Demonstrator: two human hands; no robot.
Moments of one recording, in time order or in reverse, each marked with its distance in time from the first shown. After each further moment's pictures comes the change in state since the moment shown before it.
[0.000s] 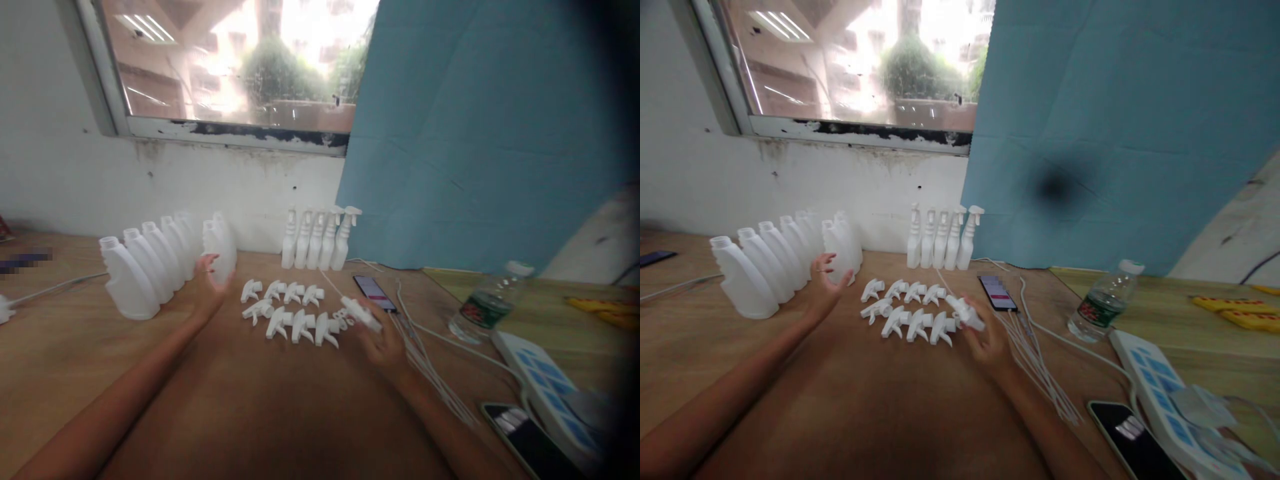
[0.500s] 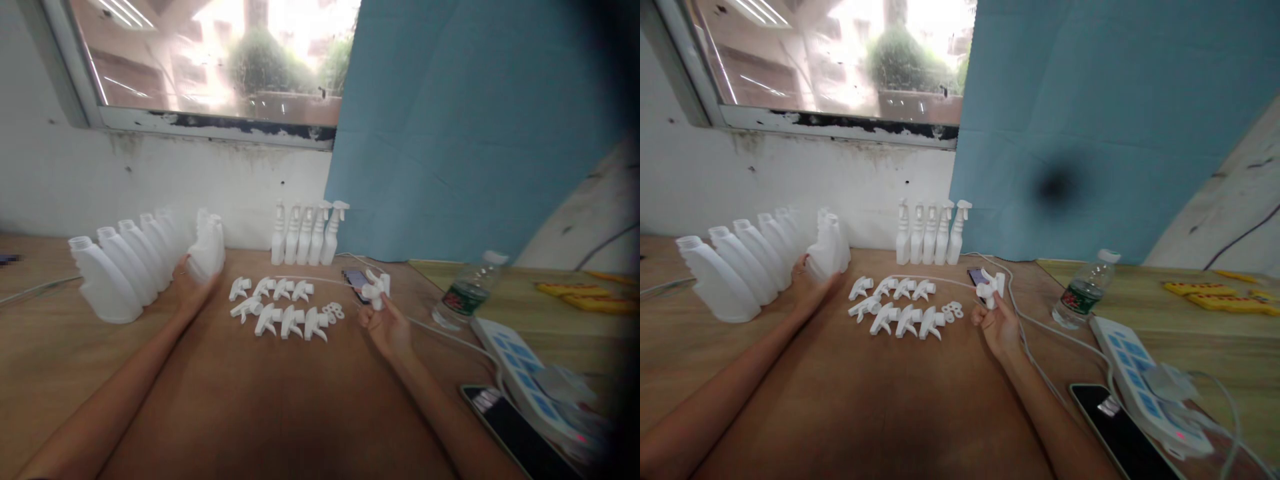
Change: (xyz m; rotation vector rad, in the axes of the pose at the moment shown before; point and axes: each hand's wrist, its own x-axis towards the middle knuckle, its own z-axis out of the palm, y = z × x) left_hand -0.008 -0.050 0.019 0.169 0.026 -0.142; right_hand 0.011 0.039 -0.022 1.063 0.186 0.748
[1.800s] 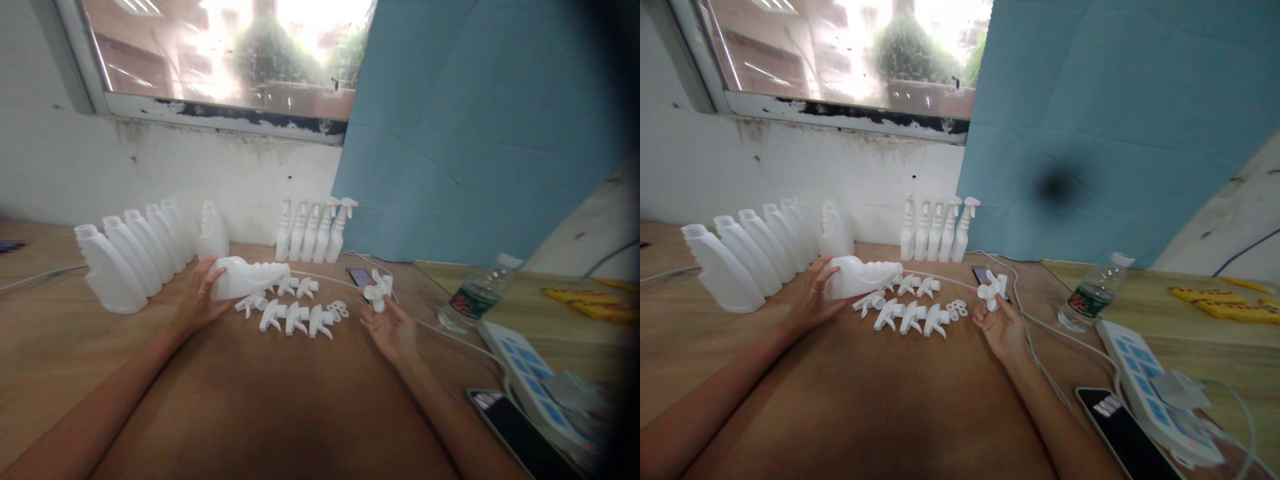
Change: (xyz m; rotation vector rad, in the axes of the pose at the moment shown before) left_hand -0.025 0.033 -0.054 0.000 -0.275 0.670; right_hand -0.004 0.002 0.008 0.017 -0.039 0.075
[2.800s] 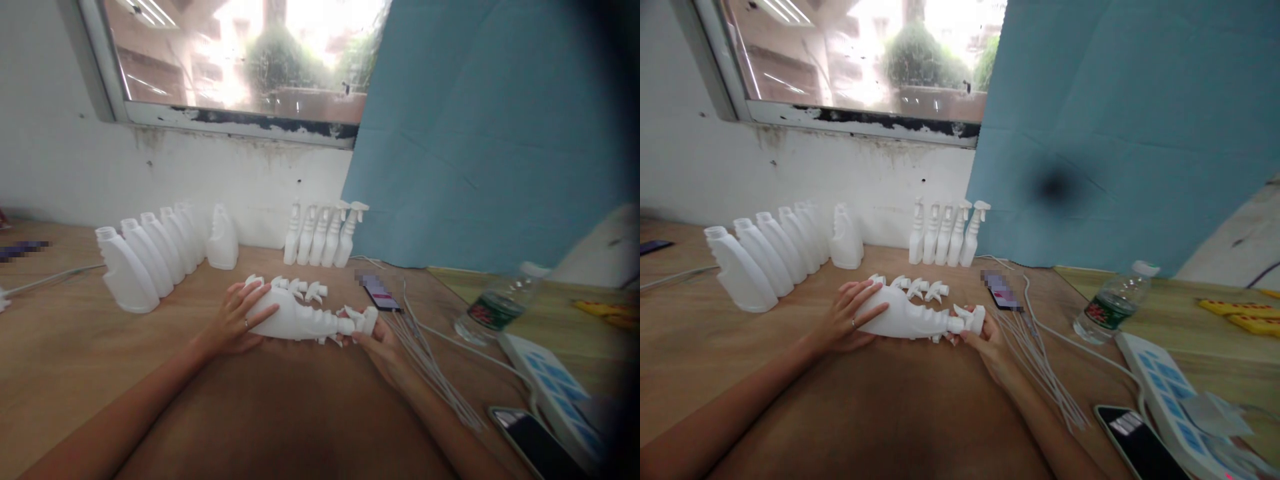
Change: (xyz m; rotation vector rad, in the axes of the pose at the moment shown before) left_hand 0.003 0.052 0.001 0.033 -0.114 0.373; right_hand -0.023 0.031 0.026 -0.410 -0.116 0.001
